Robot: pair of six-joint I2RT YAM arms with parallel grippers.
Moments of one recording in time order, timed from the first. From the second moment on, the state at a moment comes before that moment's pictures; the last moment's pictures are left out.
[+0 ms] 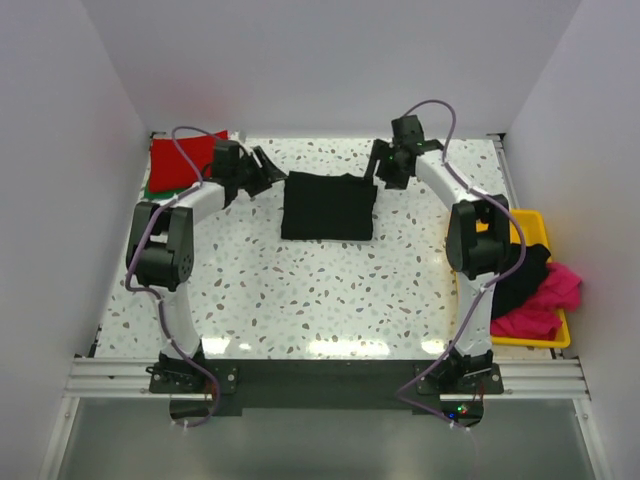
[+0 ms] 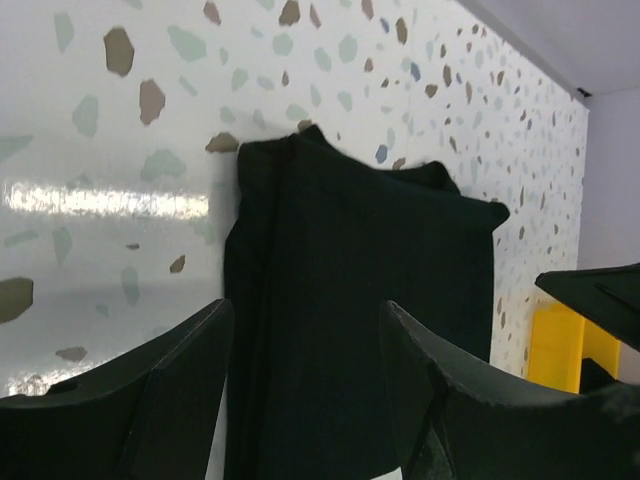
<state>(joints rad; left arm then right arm) -0.15 1.99 1.35 0.07 0.33 -0.71 0.22 2.14 1.85 -0.62 -0.10 0.51</state>
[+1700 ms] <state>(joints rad) -0.35 2.25 1.68 -0.31 -0.03 -0.49 0.29 2.20 1.71 -0.54 -0.07 0.51</state>
